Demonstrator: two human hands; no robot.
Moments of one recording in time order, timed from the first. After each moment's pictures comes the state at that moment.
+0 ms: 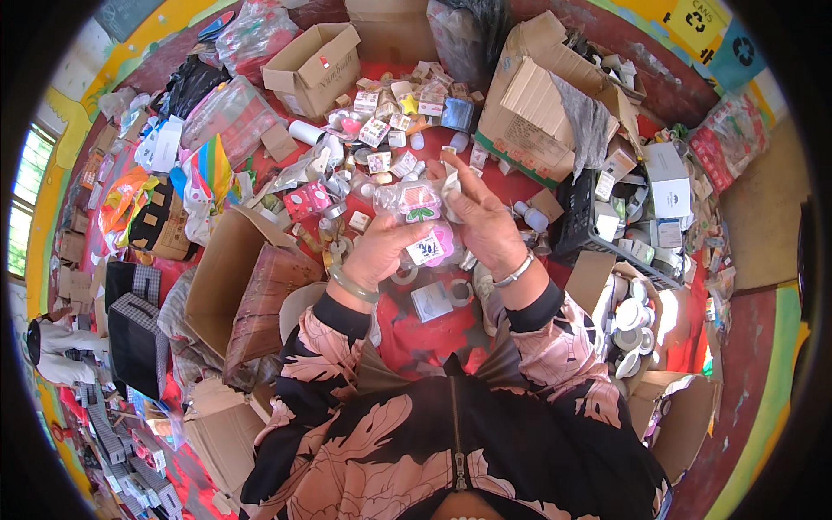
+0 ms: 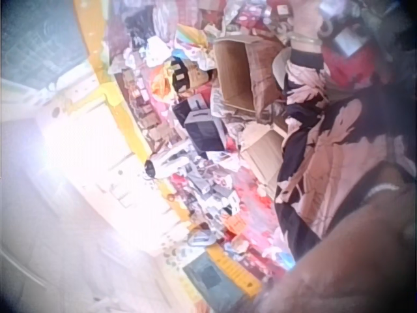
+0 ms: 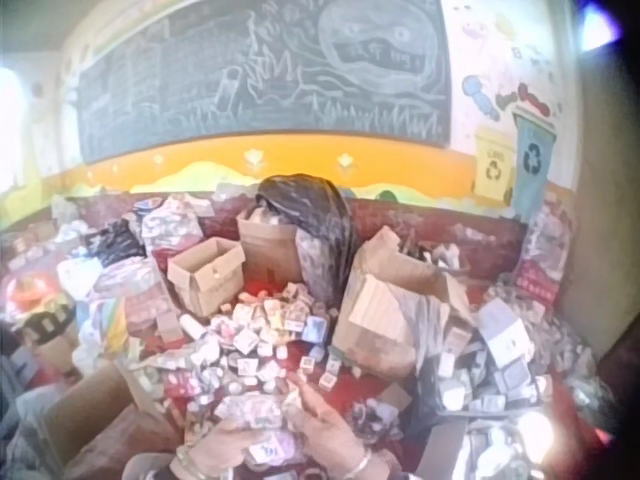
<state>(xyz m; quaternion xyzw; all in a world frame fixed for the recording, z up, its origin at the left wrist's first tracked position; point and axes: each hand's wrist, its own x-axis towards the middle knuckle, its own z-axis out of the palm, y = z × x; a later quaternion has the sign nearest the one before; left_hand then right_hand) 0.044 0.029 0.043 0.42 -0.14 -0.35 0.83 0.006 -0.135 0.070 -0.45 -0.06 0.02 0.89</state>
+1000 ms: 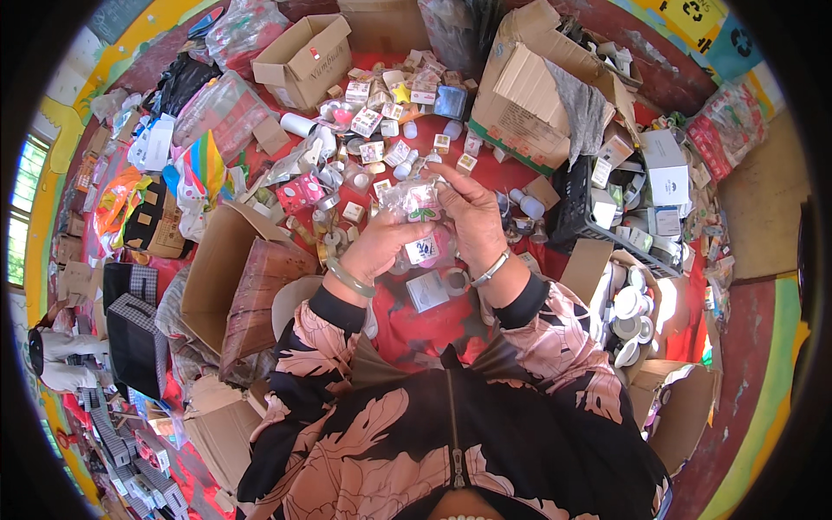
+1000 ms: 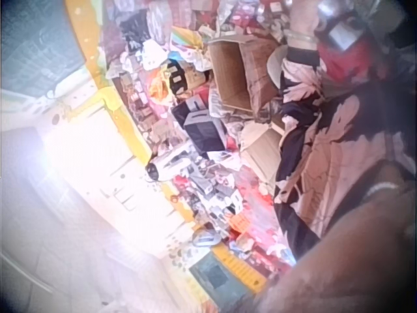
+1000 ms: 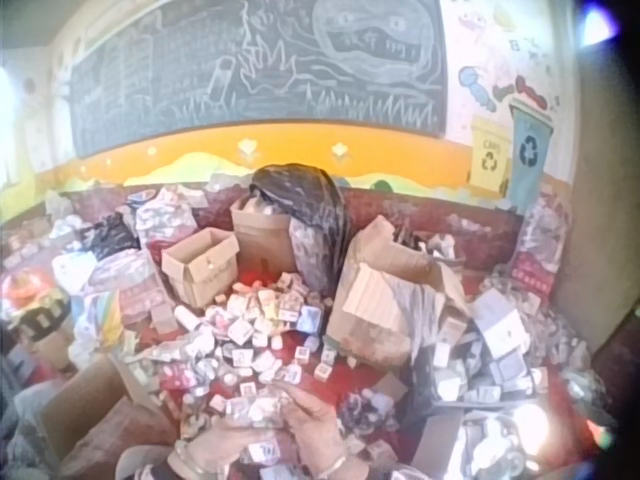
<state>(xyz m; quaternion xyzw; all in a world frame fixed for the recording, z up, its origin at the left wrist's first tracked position) 0.036 0.021 0.045 0.46 -0.13 -0.37 0.79 0.003 -0.121 0.050 -0.47 0.07 -0.07 0.88</state>
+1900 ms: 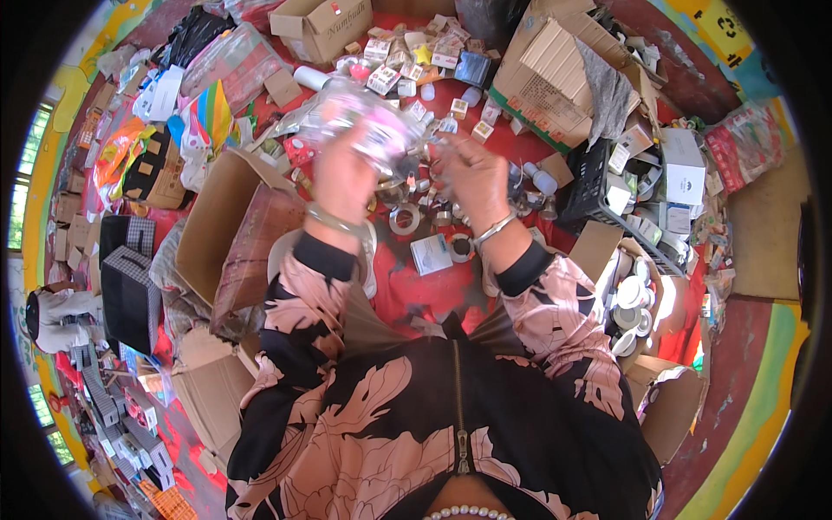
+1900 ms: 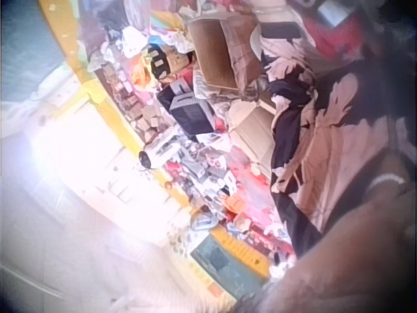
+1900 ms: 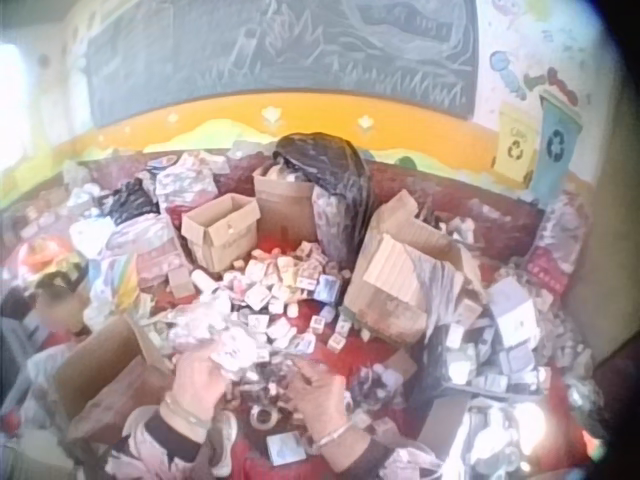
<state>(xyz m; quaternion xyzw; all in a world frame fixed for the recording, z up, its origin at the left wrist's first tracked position) 0.072 0.059 0.032 0.29 0.01 -0.13 0.95 0.008 -0.103 0.033 -0.67 0.16 -0.08 0.72</state>
